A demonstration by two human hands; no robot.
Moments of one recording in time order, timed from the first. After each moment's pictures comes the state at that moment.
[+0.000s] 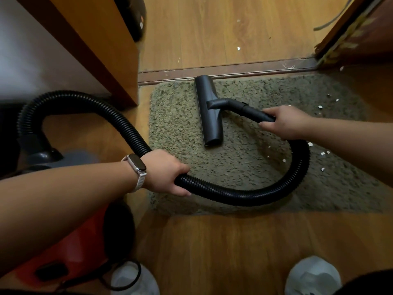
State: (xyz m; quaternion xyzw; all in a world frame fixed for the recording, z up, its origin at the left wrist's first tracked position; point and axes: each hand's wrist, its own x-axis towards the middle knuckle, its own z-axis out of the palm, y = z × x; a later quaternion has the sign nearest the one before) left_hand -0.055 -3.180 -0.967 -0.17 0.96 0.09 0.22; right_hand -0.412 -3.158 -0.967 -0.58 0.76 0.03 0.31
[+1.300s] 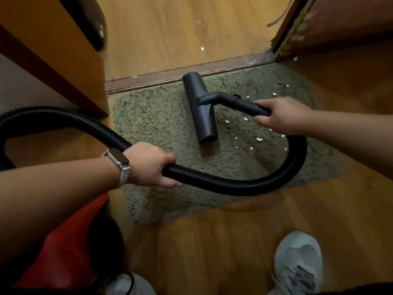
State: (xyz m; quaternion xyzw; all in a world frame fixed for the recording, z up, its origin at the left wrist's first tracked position) left_hand -0.084 -3.193 -0.945 -0.15 0.97 0.09 0.18; right_hand -0.437 -3.104 -0.918 -0.56 0.79 0.02 0.26
